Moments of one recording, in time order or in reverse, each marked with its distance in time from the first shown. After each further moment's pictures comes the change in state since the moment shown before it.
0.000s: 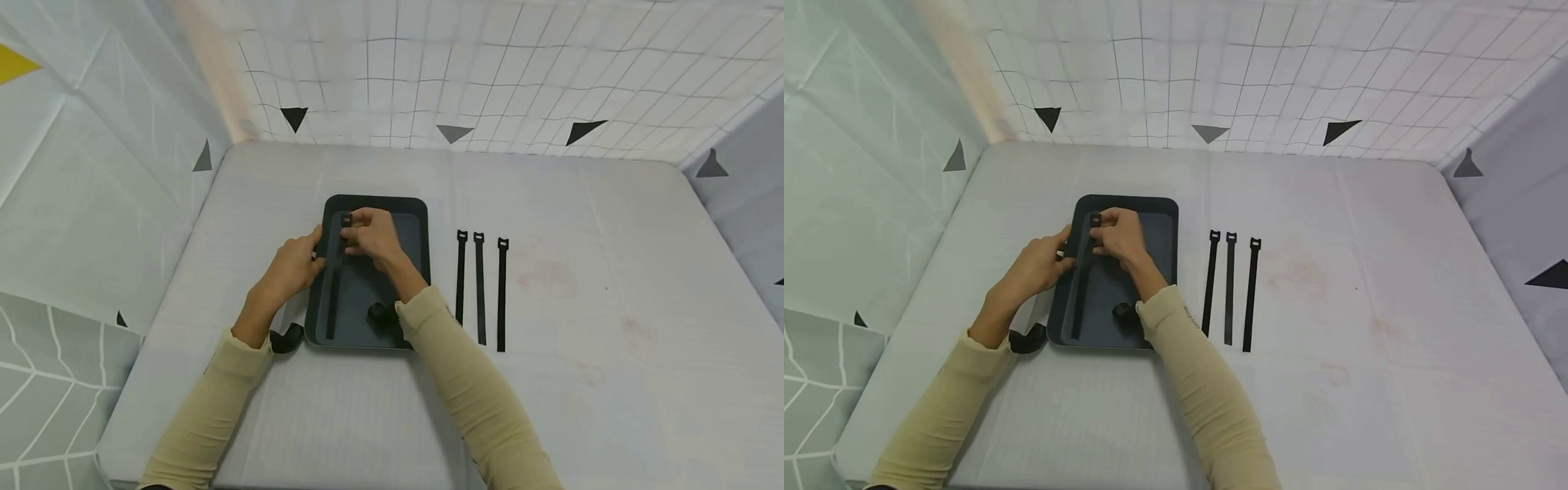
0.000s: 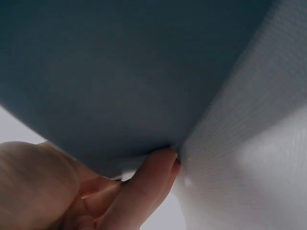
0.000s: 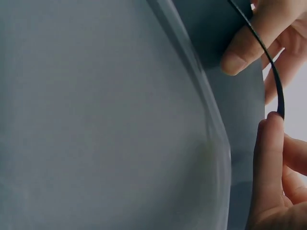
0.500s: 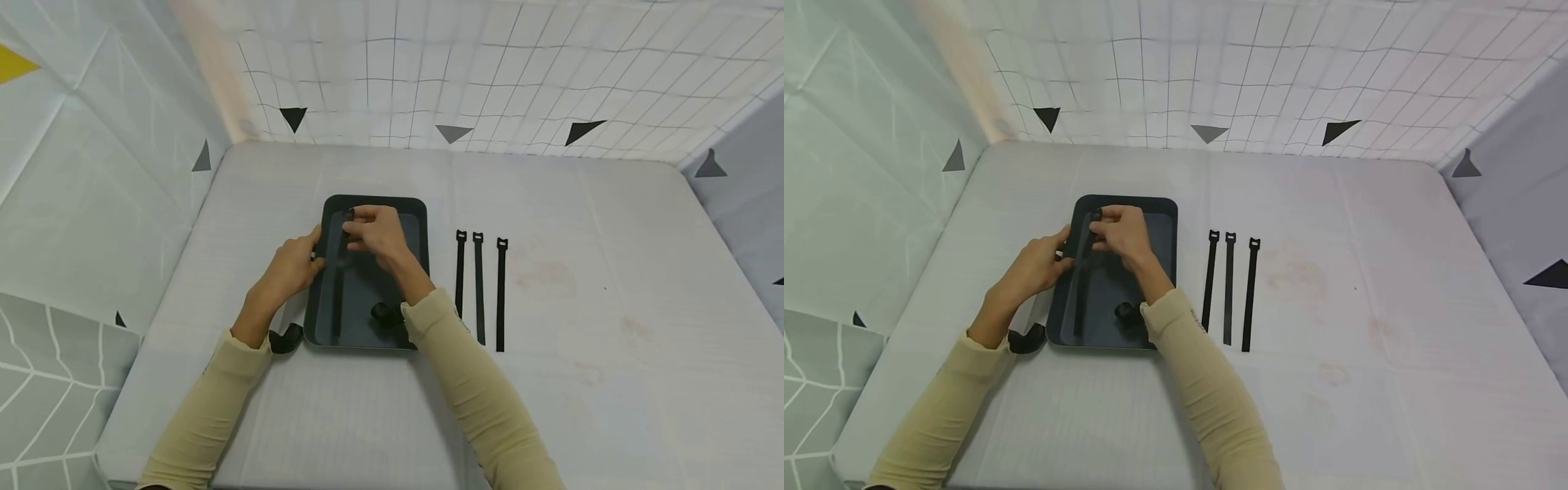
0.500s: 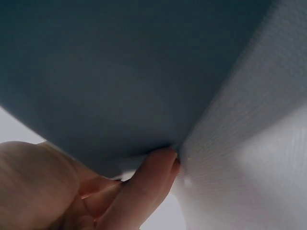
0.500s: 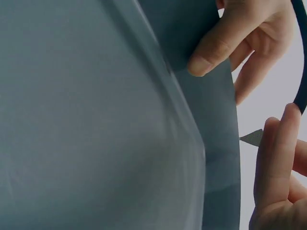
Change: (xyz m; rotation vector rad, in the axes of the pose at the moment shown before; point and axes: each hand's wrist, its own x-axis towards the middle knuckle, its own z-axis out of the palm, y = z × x) left_hand 0.000 -0.001 0.000 0.020 -0.014 -0.020; right_hand -0.009 -0.012 -0.008 0.041 -0.015 -0.048
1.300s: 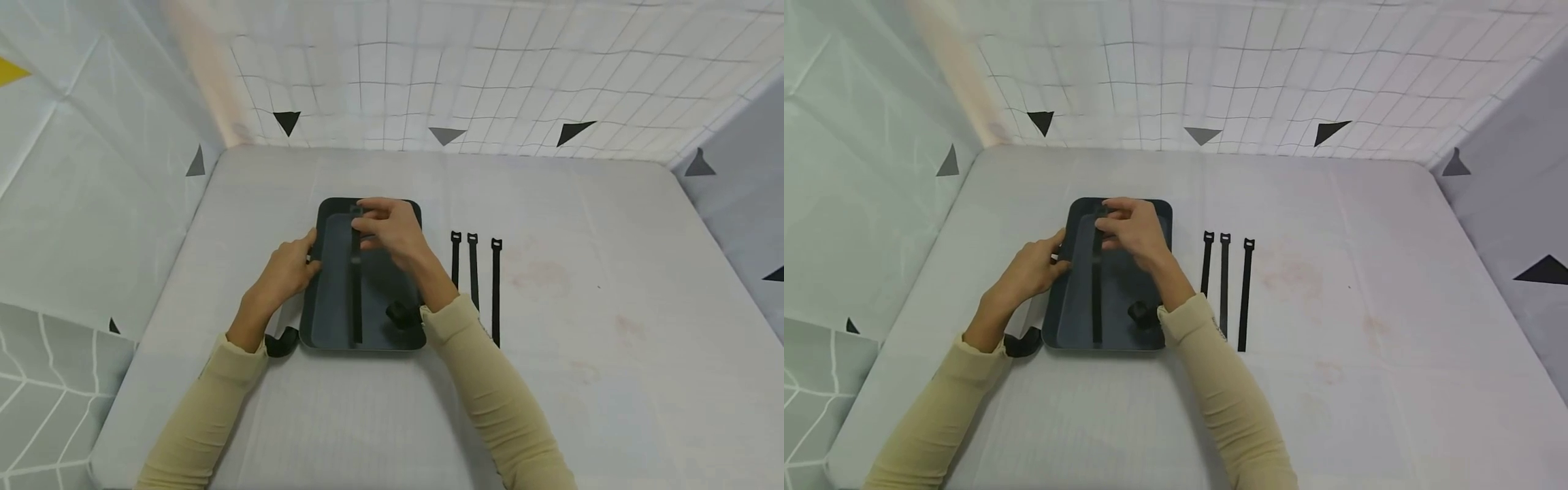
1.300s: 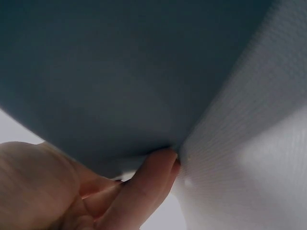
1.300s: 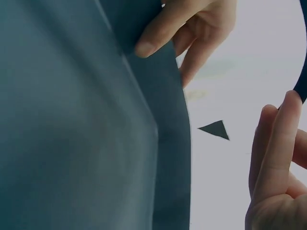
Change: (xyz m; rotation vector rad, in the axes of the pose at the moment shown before) left_hand -0.002 0.002 0.001 0.003 -0.010 -0.005; right_hand -0.022 -0.029 -0.028 -0.025 -0.054 -0.043
